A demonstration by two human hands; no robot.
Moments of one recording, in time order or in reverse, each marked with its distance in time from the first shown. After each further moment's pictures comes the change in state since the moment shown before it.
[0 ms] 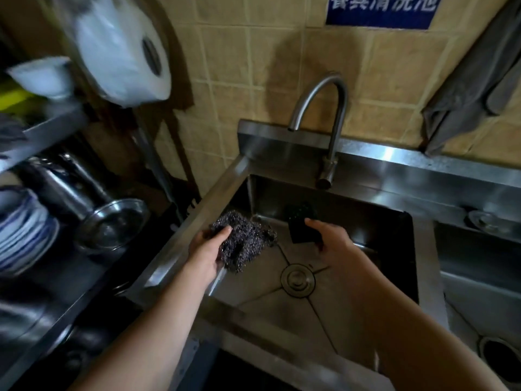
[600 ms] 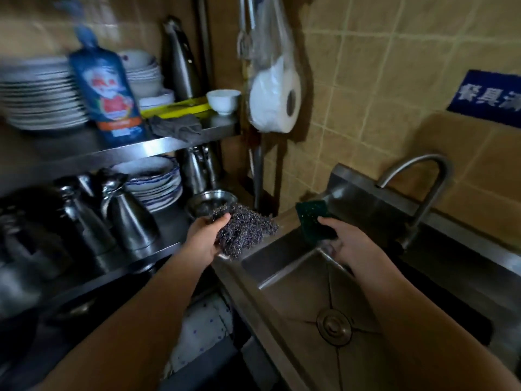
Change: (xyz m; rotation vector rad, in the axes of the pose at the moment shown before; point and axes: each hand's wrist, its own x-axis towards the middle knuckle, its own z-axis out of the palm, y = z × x) left_hand -0.112 0.071 -0.093 -0.244 0.333 0.253; right_hand -0.080 -0.067 0.090 -0.250 -0.461 0.083
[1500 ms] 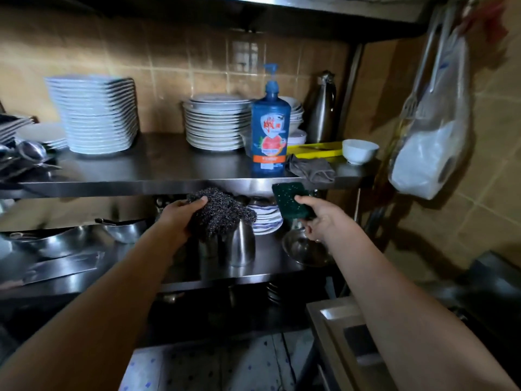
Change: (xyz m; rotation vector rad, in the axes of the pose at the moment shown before) left_hand 0.001 0.166 -0.257 -0.116 0.333 0.290; right_hand -0.049 -0.001 0.351 -0.427 -0.462 0.000
